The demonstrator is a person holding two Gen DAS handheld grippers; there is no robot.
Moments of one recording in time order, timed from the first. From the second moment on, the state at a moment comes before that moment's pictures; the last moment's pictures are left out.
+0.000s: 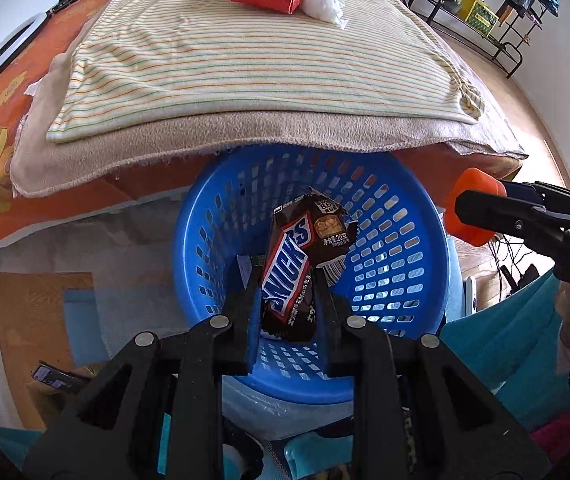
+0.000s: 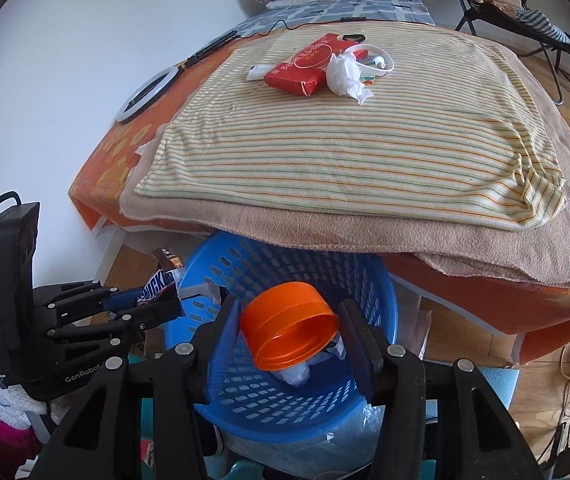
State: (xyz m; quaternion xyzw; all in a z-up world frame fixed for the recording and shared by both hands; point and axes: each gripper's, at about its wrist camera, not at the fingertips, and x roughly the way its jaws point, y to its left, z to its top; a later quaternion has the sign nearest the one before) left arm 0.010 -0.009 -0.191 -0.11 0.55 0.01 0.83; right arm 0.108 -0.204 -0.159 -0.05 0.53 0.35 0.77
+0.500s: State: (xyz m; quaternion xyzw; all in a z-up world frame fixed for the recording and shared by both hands) left arm 0.012 -0.011 -0.203 -0.10 0.56 0.02 0.82; right arm 0.103 -0.202 -0.189 -0.06 0.56 0.34 0.76
